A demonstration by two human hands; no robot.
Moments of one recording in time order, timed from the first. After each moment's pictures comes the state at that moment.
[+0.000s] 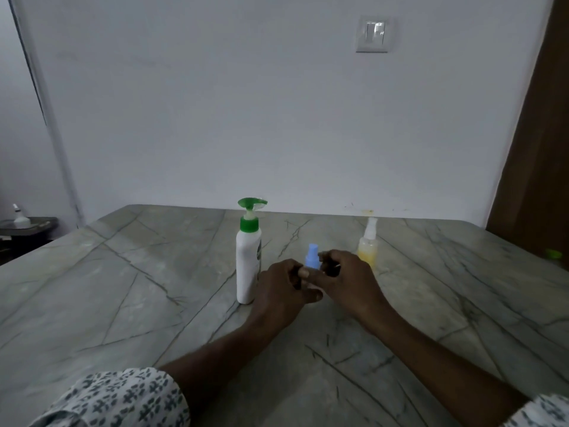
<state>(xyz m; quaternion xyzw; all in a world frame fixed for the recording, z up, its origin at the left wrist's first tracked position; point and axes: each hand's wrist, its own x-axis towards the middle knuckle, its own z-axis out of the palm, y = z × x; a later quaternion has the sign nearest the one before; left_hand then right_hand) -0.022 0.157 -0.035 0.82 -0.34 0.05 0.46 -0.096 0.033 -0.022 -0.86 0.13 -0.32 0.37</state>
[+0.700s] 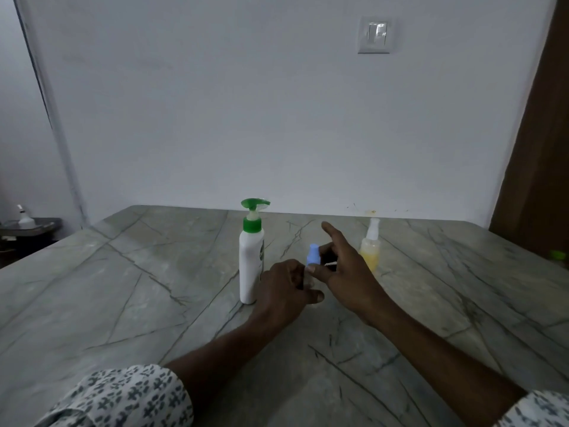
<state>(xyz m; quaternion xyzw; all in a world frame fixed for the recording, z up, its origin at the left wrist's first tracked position) -0.021 0.159 -0.034 0.82 -0.33 0.03 0.46 -0.091 0.036 -0.014 -0.85 0.07 -0.30 0.43</state>
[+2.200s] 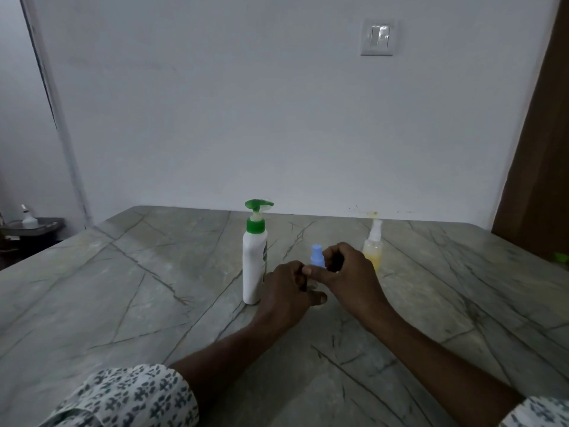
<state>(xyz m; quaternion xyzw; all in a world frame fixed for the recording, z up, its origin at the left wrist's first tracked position) -0.024 0.159 -0.032 0.82 -0.34 0.03 0.45 -0.085 0.036 -0.024 -0.84 0.12 -0.36 0.39</state>
